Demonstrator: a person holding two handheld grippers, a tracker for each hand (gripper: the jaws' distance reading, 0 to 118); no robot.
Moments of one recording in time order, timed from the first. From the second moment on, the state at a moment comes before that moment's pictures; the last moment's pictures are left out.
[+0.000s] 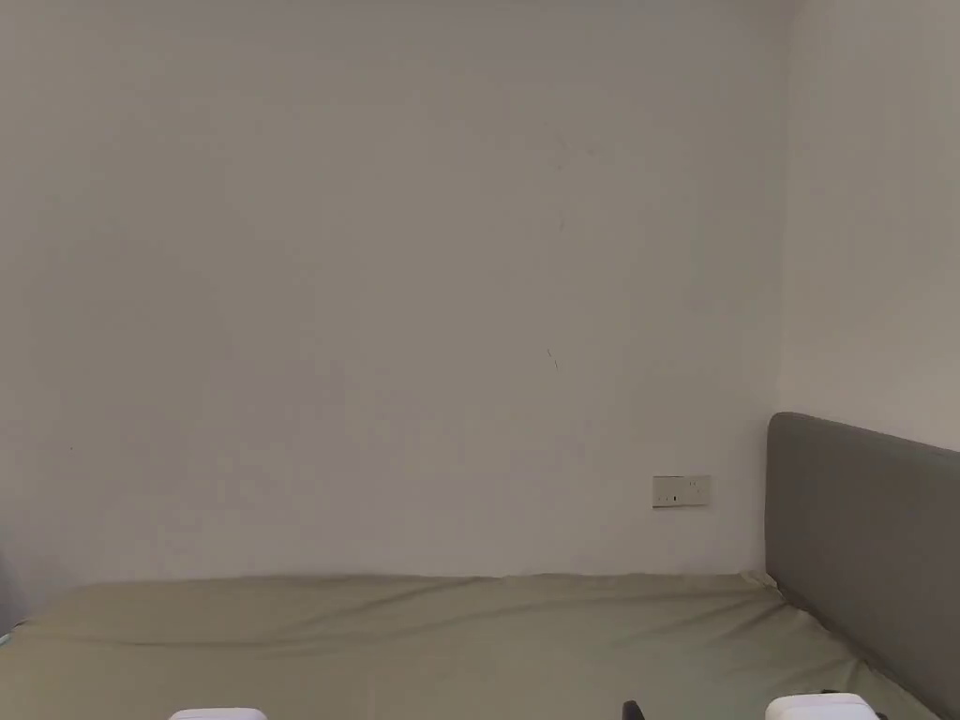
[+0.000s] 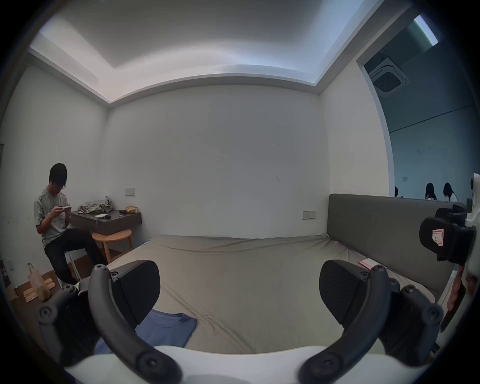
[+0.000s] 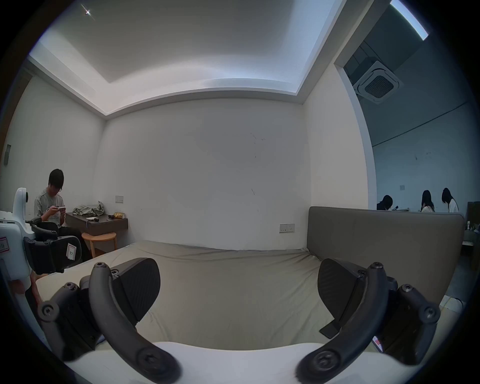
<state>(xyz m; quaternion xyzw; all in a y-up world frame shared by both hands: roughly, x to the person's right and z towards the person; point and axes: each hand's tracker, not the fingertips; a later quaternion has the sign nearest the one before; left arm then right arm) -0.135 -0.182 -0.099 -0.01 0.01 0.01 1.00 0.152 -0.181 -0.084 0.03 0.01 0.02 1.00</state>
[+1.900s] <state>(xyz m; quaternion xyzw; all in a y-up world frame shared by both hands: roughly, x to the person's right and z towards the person) -0.372 -0.526 -0.314 -0.41 0.11 0.04 0.91 -0.063 -0.318 -0.240 -0.03 0.19 0.07 0.98</state>
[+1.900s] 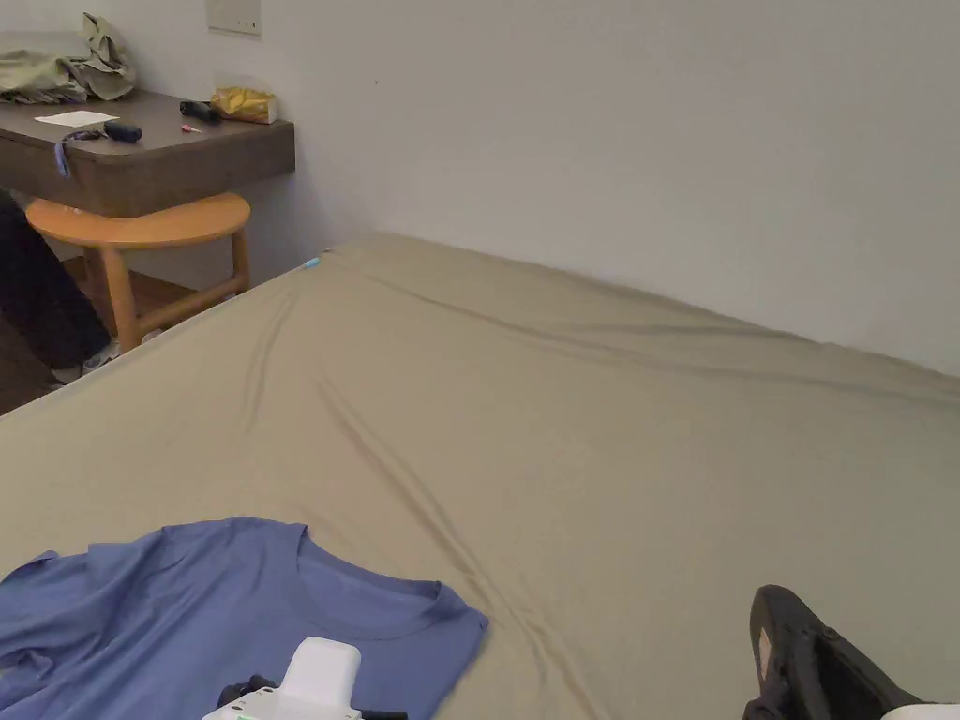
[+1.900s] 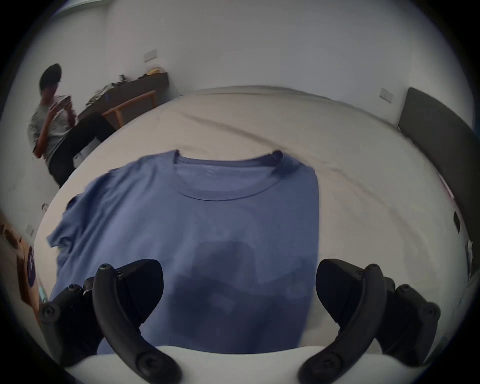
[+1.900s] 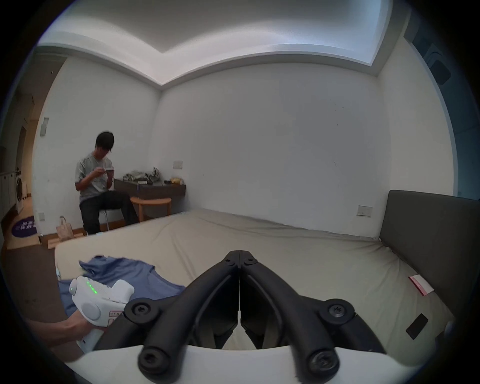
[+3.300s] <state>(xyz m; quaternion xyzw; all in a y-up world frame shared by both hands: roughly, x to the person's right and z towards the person) 0.148 -0.391 -0.294 -0.33 -0.33 -0.03 0.88 0.248 -0.276 -0.110 -0.02 -0.10 -0.01 0.99</state>
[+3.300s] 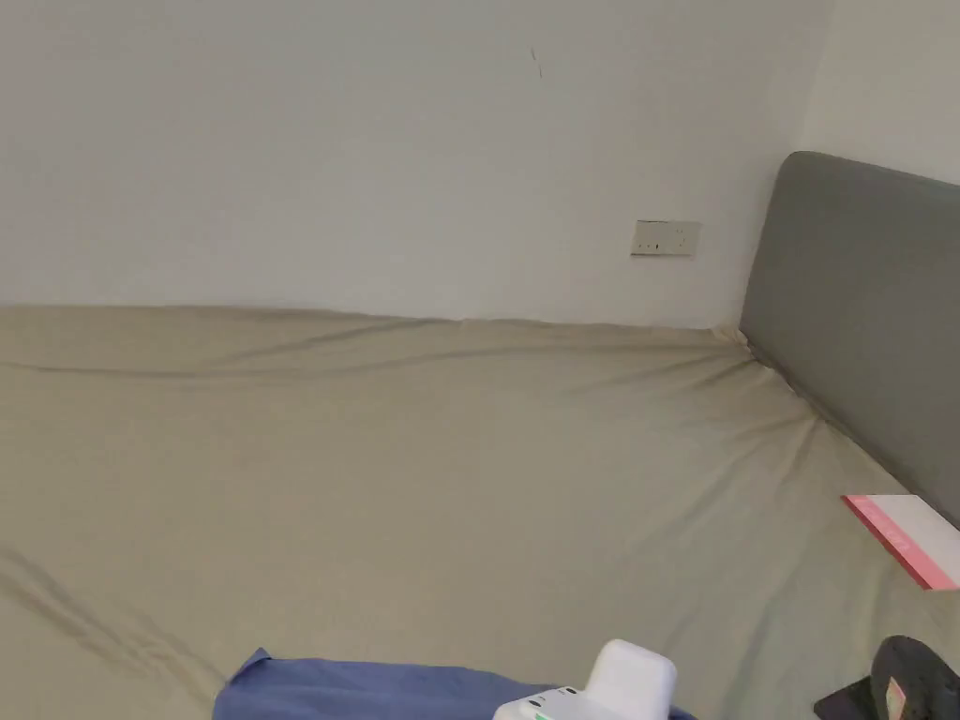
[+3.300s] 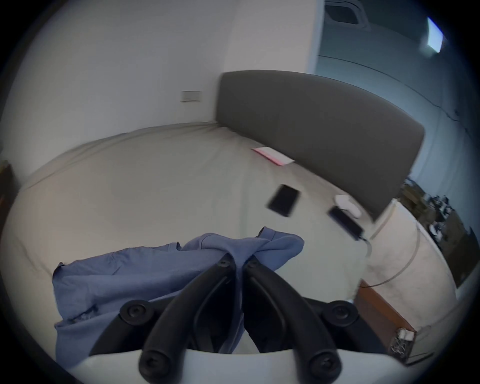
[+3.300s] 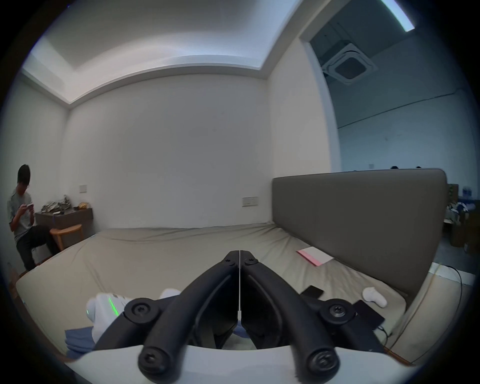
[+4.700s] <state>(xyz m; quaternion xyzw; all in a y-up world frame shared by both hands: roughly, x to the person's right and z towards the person) -0.278 -0.372 -0.132 -0.34 0.07 0.10 0.93 0.102 -0.255 -0.104 -0.02 0.08 -0.01 1.00</state>
